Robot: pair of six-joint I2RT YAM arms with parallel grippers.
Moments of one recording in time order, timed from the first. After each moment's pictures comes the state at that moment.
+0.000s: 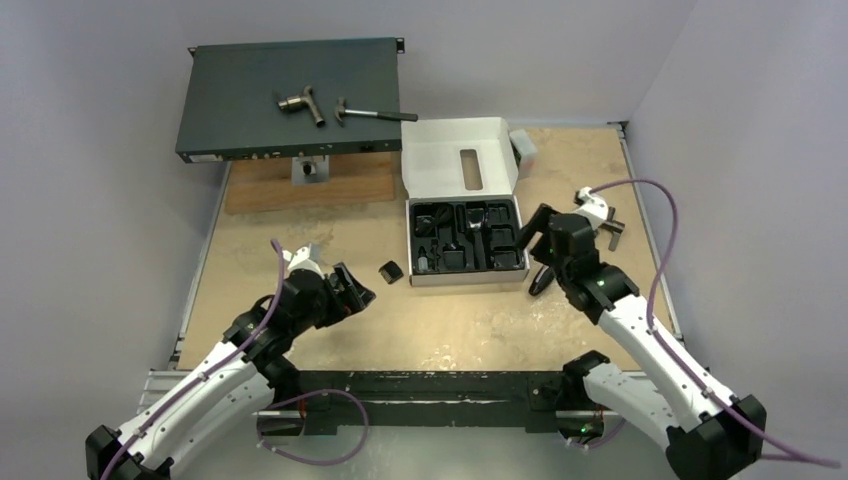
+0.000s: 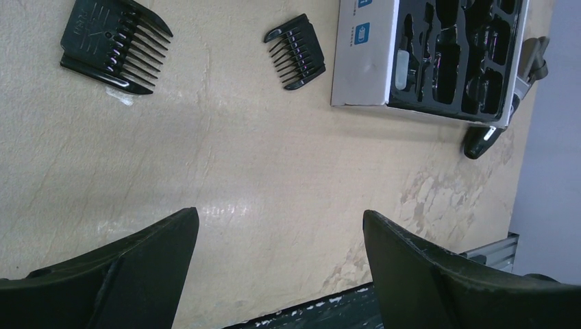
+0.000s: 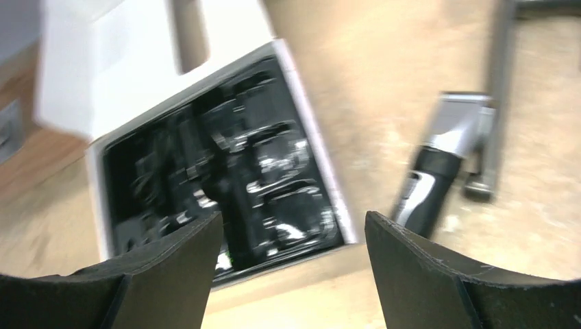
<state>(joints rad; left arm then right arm) -0.64 0.56 0.41 -0.54 -0.11 -0.98 0.49 0.90 0.73 -0.39 0.42 0.68</state>
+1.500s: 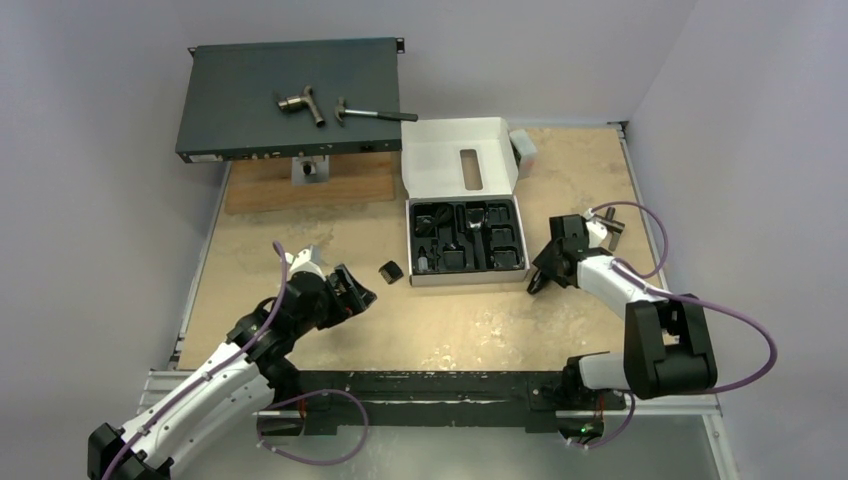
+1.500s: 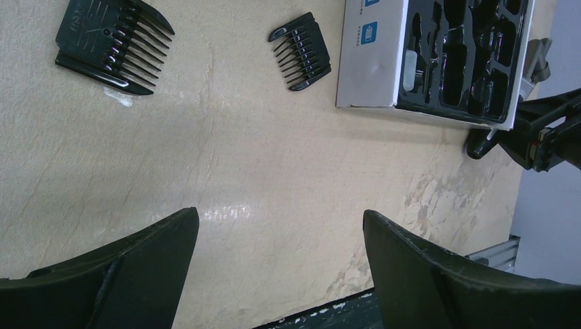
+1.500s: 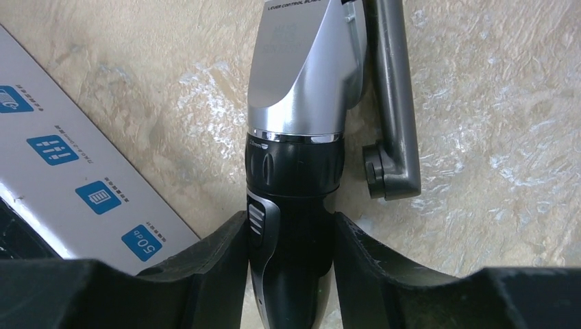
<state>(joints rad) -0.64 0.56 0.36 -0.48 -0.11 -0.99 0.14 1.34 0.61 -0.30 0.29 0.80</state>
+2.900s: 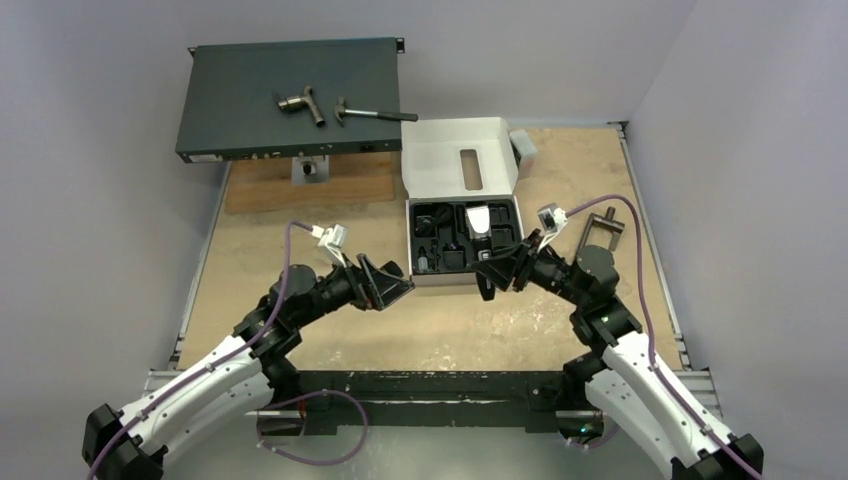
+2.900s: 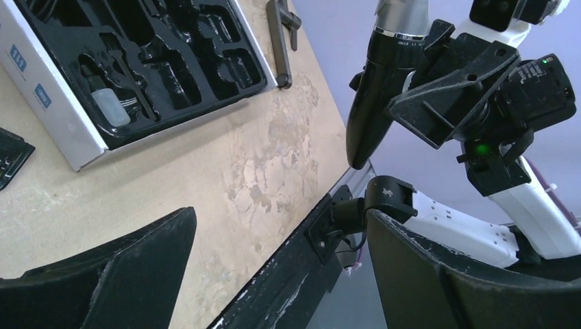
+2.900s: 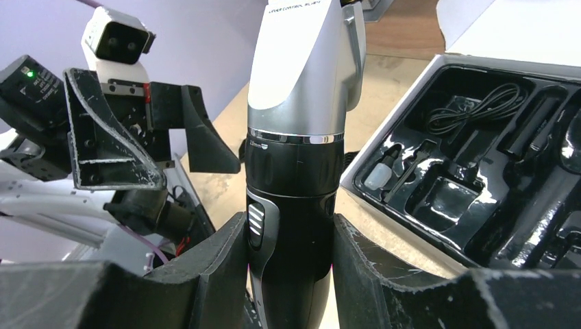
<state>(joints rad) -0.73 0.61 0.39 0.07 0.20 -0.89 0.41 0.62 0.45 0.11 -0.54 0.56</state>
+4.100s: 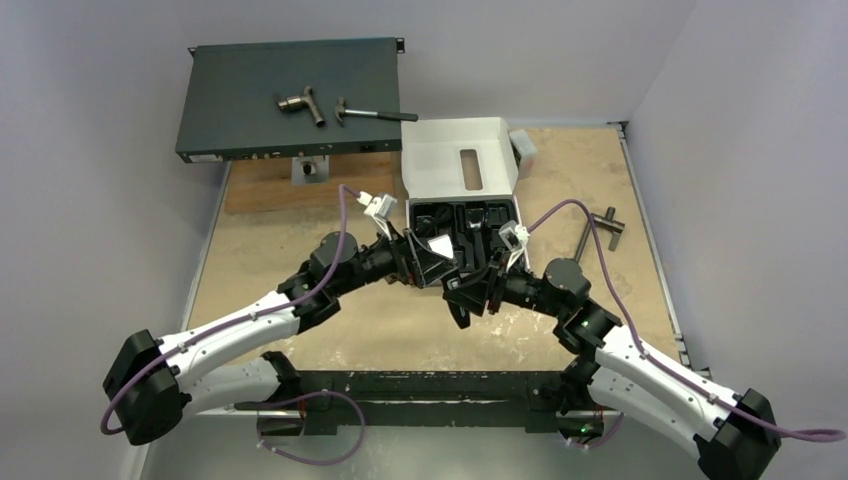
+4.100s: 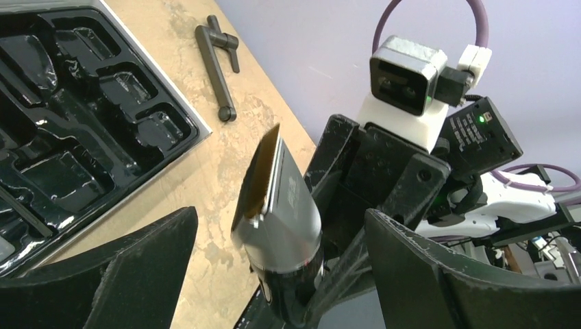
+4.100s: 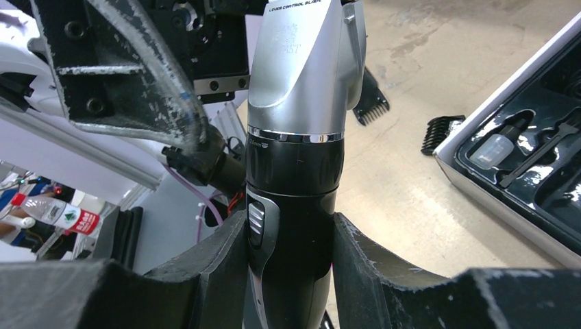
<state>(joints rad) -0.85 1.04 0.63 0.35 0.22 -0.80 0.72 0.72 0.40 0.26 -0.45 0.63</state>
